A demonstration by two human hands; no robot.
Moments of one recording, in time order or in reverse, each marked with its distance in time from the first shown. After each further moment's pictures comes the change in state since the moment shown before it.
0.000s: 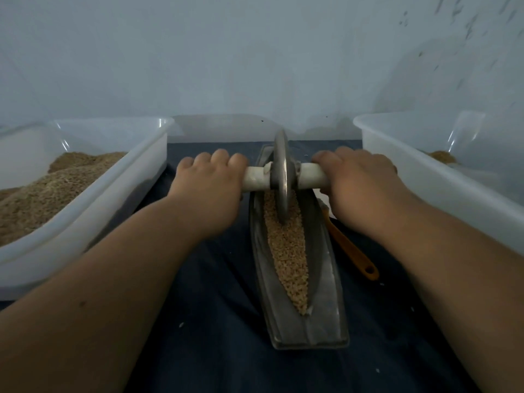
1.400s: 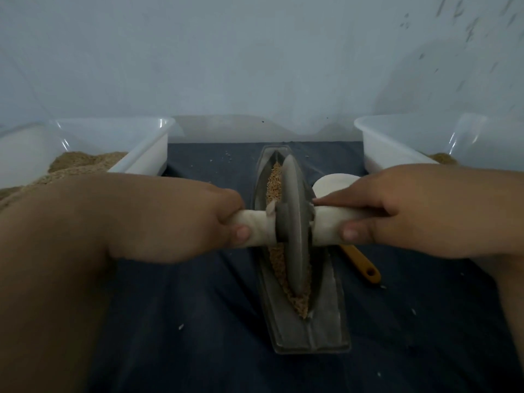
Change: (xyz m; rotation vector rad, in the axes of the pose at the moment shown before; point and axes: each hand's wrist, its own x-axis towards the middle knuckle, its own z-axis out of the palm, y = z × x) left_hand -0.037 -0.012 -0.079 -0.329 -0.611 0.187; right_hand -0.026 0.013 -0.093 0.422 -0.613 -0.246
